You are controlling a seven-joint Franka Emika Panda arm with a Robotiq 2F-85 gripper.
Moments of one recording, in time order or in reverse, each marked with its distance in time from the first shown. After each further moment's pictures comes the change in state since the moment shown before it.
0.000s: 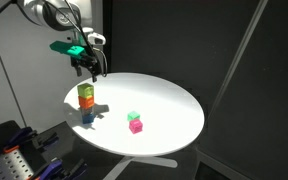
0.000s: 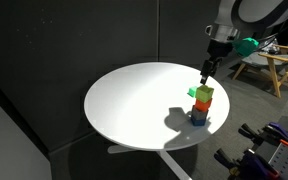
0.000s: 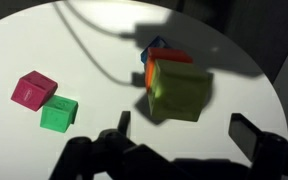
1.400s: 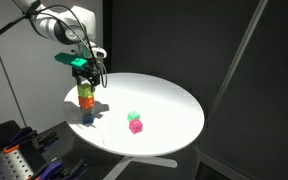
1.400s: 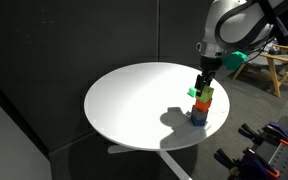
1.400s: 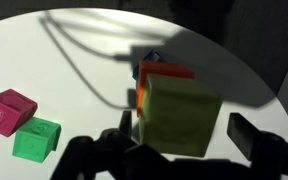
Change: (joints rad) arm 0.000 0.169 0.027 0.049 -0.002 0.020 0.021
